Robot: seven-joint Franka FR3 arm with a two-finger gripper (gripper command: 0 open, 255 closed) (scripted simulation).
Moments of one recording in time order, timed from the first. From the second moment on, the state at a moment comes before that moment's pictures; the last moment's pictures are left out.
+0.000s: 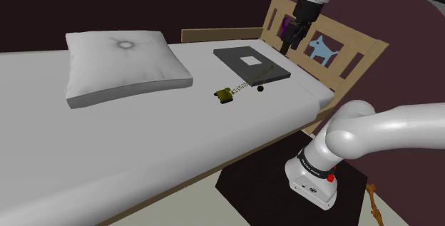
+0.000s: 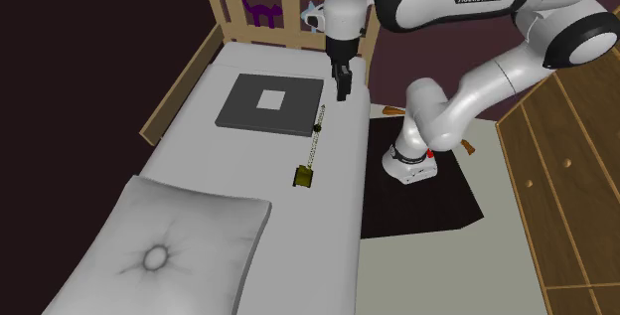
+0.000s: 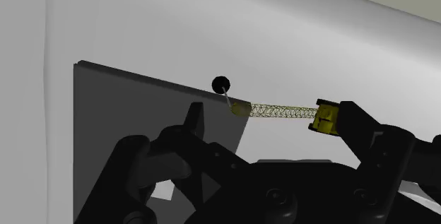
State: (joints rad) arm -0.01 -0.78 -0.07 -2.32 -0.01 1.51 -0.07
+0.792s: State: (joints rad) arm 0.26 -0.62 -0.07 -2.46 -0.18 1.84 -0.70
